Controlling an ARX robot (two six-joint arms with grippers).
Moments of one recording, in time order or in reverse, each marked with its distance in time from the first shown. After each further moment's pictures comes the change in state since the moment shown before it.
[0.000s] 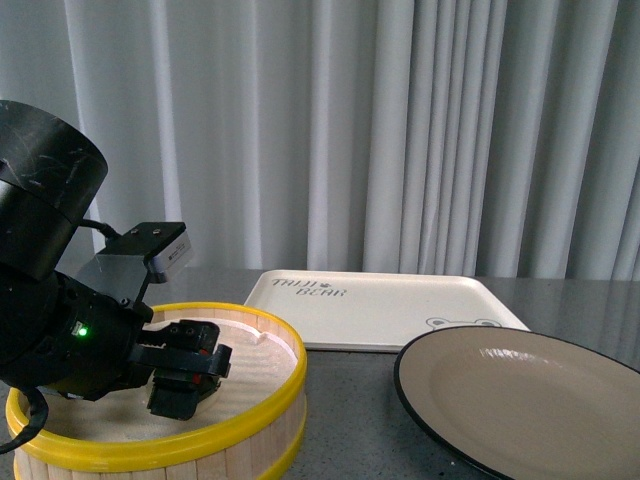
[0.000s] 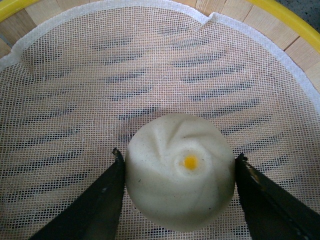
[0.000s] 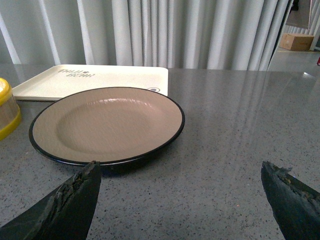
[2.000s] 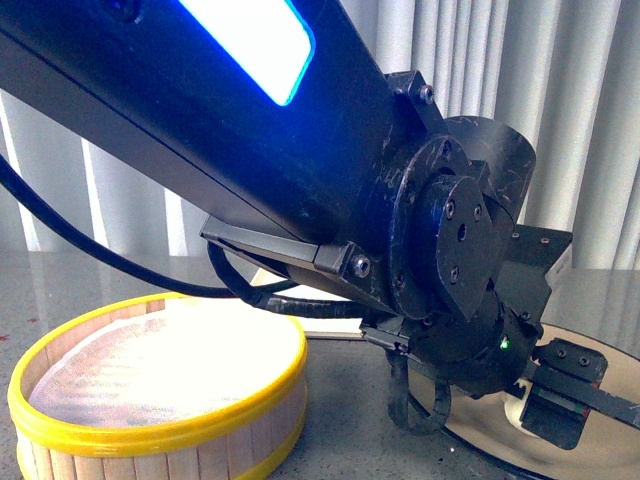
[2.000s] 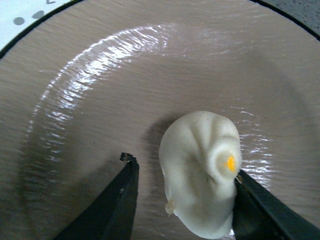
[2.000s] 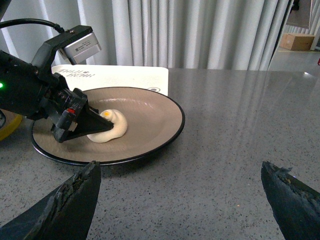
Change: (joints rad) left arm -0.463 0.425 0.549 -0.078 0.043 0.105; right arm 0.000 0.000 0.000 0.000 0.000 0.000
